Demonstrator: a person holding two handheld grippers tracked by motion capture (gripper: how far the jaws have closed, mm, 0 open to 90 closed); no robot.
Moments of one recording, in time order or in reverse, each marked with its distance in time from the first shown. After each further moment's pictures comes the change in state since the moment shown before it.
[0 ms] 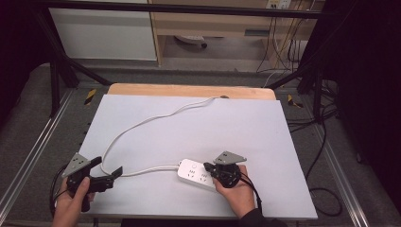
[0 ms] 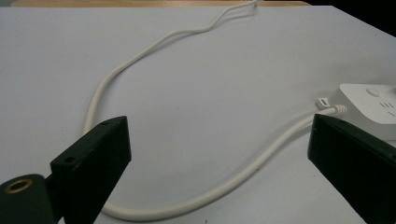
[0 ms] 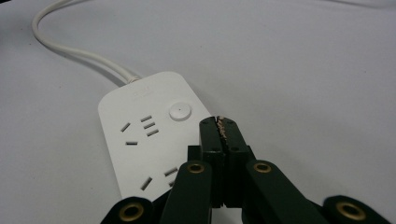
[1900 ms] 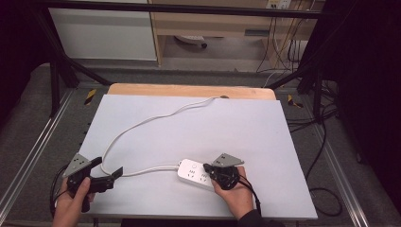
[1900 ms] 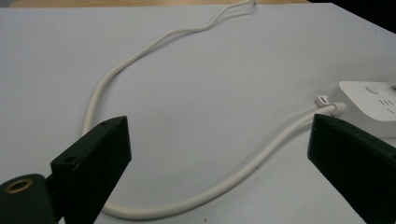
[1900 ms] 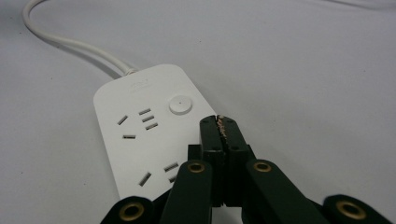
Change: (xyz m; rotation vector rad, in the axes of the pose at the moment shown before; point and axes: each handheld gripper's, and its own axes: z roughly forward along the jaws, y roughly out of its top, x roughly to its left) left arm -0.001 0.000 0.000 0.003 0.001 0.009; right arm 0.005 -0.005 0.004 0.001 -0.024 -0.030
